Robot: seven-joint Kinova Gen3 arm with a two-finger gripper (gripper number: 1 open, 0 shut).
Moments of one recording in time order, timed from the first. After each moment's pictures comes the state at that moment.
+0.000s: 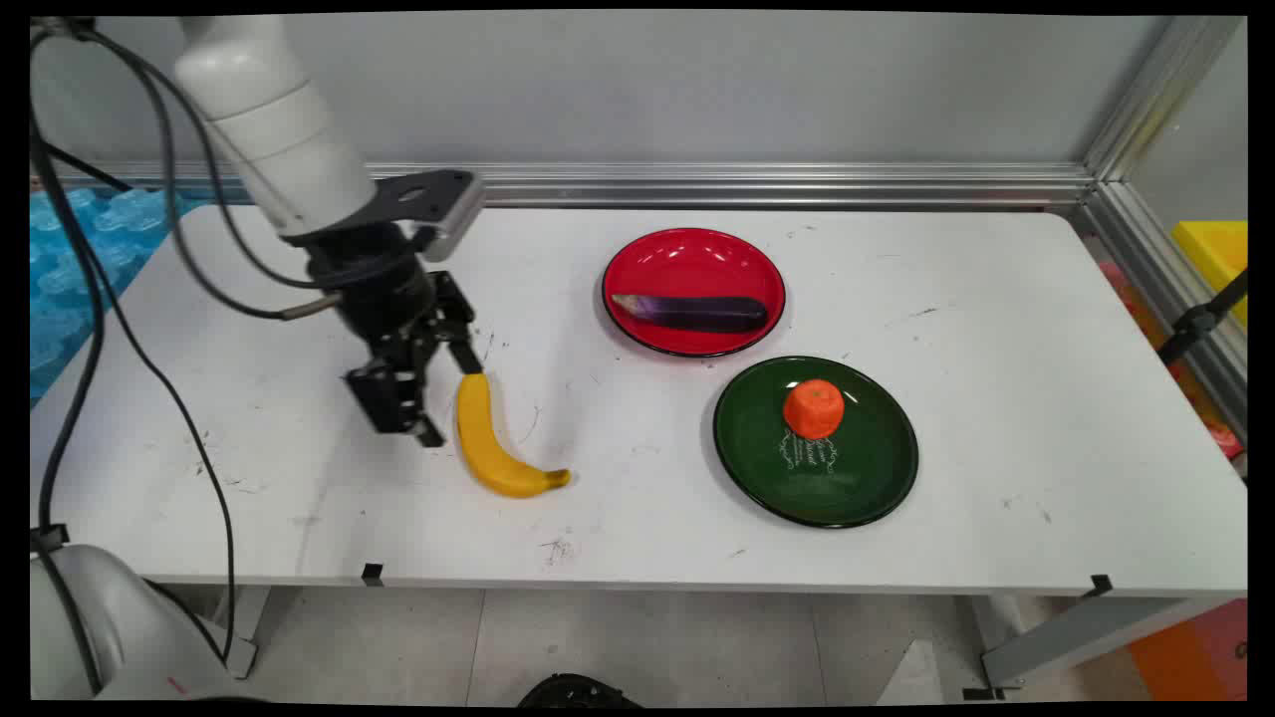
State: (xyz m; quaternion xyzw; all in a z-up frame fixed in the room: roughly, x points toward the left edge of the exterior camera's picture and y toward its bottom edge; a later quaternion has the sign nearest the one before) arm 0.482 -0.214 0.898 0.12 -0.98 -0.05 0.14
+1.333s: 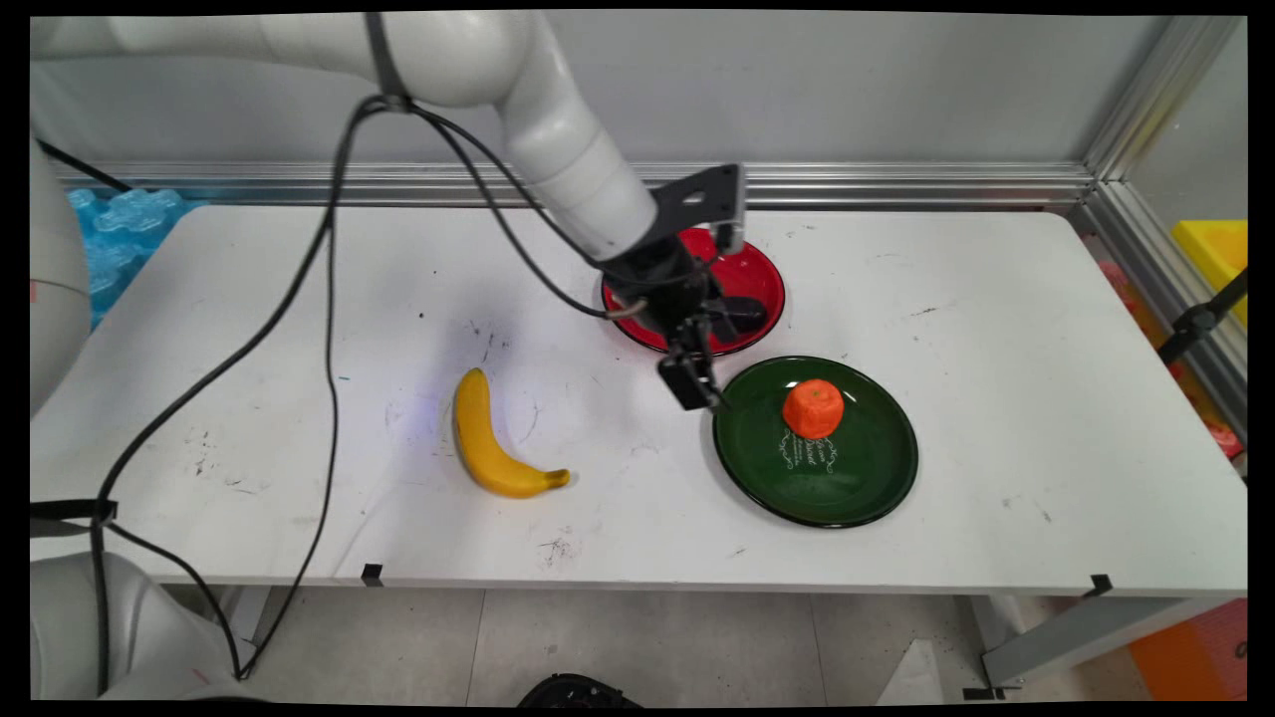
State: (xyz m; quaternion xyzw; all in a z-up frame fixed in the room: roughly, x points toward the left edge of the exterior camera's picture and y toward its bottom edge) arm 0.328 -0.322 0.839 0.11 -0.96 0.04 0.27
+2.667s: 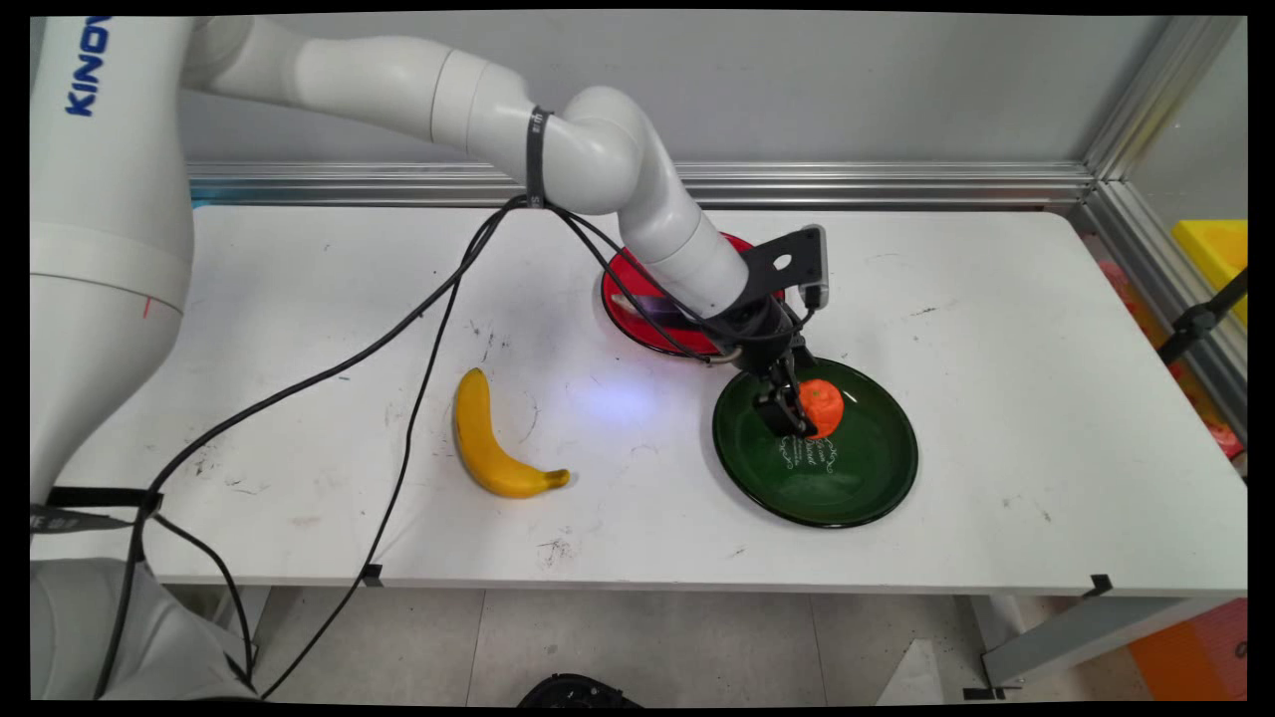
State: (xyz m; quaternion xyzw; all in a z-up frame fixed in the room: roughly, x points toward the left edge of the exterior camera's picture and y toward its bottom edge) arm 0.265 -0.372 0.751 0.11 -0.94 0.06 0.31
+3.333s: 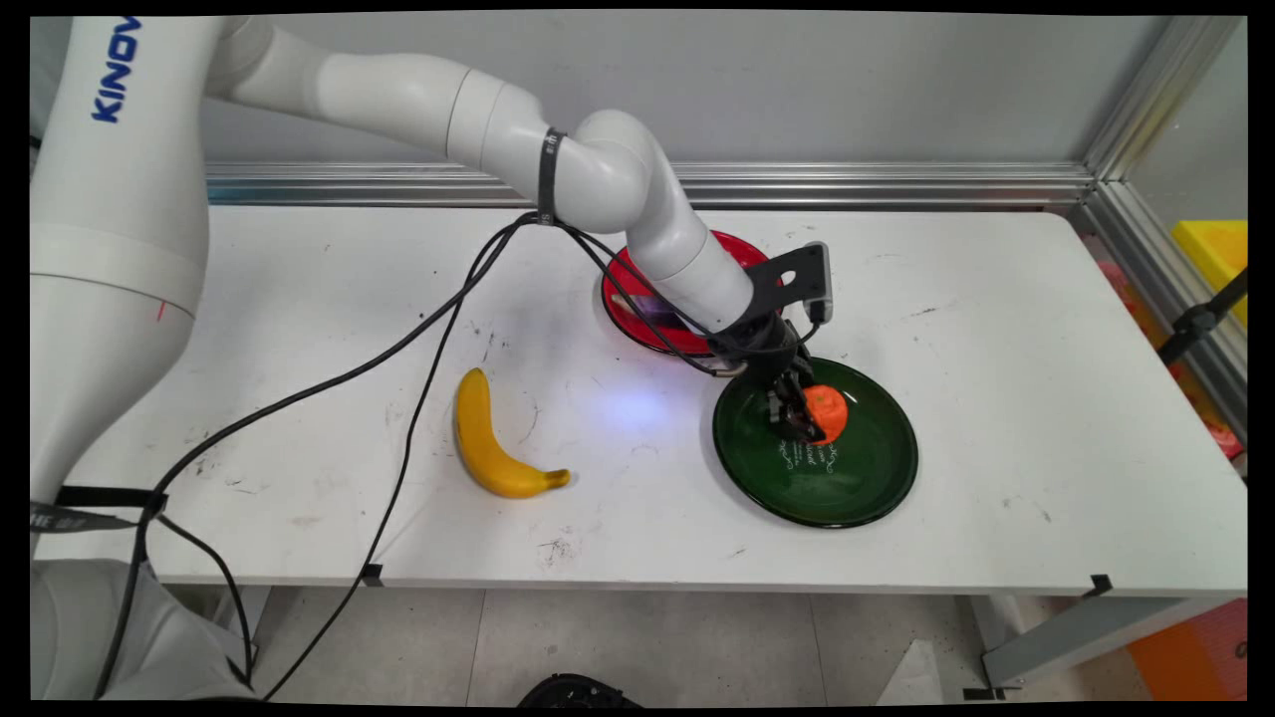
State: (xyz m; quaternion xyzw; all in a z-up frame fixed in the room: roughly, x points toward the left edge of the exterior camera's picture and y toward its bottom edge) arm 0.259 -0.372 0.732 0.12 -0.94 0.04 0.31
